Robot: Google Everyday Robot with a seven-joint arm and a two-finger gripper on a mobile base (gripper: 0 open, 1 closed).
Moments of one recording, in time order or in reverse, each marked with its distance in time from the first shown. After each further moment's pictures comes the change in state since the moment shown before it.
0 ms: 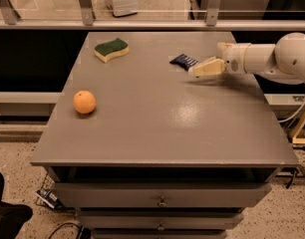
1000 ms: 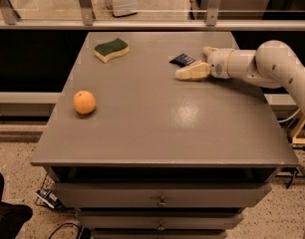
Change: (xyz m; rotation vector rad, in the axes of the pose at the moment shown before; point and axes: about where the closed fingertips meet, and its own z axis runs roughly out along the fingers) arm 0.009 0.011 0.045 -0.036 -0.032 0.029
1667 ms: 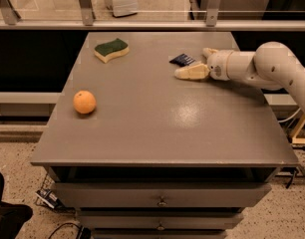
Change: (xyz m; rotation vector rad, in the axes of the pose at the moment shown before) arm 0.012 0.003 0.001 0.036 0.043 0.006
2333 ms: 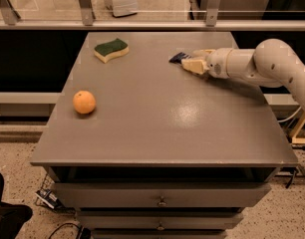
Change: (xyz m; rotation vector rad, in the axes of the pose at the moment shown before) arm -0.009 0.000 -0.003 0.000 0.000 0.000
